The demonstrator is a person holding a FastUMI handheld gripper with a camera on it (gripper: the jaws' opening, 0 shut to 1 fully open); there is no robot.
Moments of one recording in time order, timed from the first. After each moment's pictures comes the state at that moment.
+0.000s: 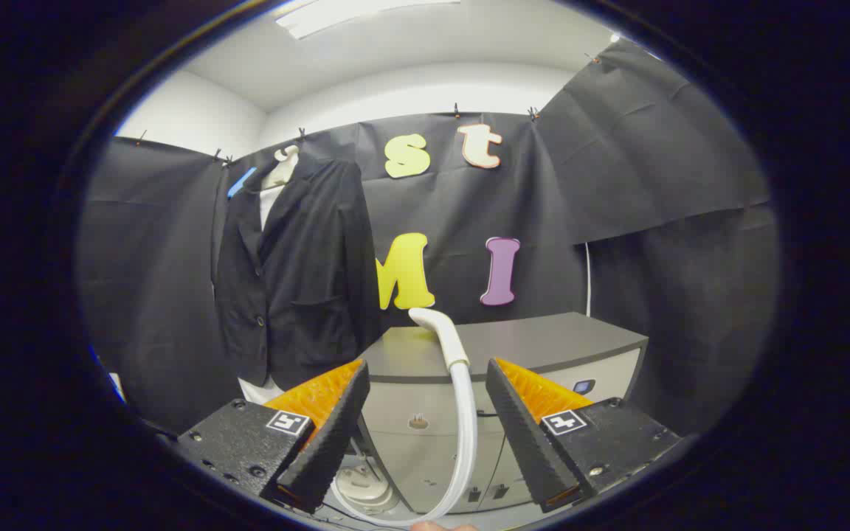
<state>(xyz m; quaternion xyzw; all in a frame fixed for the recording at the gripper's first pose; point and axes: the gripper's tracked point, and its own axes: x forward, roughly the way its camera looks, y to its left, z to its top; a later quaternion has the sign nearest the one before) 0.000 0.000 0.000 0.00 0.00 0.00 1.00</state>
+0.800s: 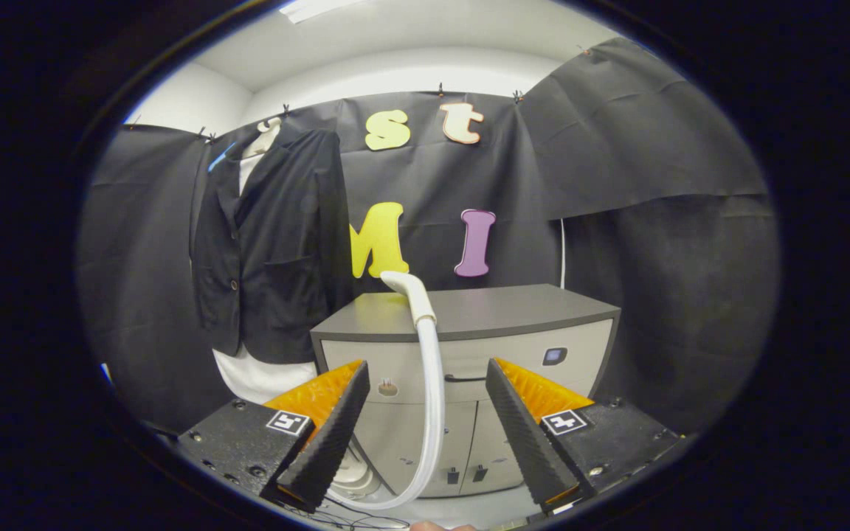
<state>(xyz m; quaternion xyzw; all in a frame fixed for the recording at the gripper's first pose) -0.016 -0.027 -0.042 -0.01 0.04 -0.05 1.00</state>
